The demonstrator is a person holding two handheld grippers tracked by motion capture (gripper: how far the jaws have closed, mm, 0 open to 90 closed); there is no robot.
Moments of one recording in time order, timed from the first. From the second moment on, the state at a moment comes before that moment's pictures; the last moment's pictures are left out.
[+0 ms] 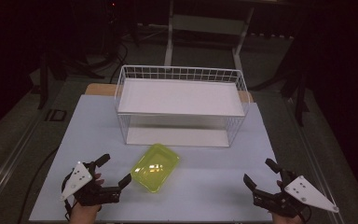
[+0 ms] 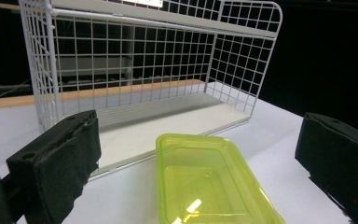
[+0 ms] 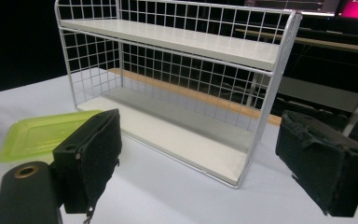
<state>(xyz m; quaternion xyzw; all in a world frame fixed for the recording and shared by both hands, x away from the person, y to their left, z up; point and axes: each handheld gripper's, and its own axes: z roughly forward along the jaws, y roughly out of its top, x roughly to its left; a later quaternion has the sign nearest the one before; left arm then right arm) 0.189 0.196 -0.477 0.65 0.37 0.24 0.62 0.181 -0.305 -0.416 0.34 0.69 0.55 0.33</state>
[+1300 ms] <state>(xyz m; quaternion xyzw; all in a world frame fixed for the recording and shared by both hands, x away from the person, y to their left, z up) 0.203 0.180 -0.503 0.82 0.34 0.14 0.44 0.194 -0.281 -0.394 0.32 0.71 0.57 0.27</state>
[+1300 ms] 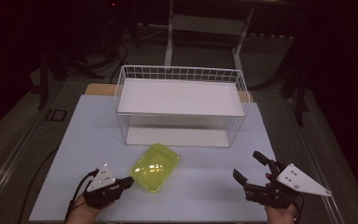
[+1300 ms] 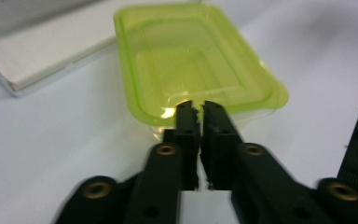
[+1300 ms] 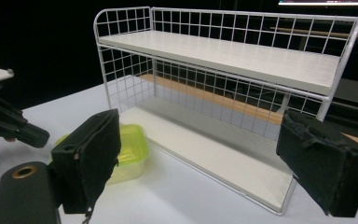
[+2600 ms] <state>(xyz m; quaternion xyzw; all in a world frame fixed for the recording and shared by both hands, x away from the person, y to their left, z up) 0.235 0.162 -0.510 0.80 0.35 0.17 0.46 0.197 -0.281 -0.406 0.32 0.72 0.56 0.25</state>
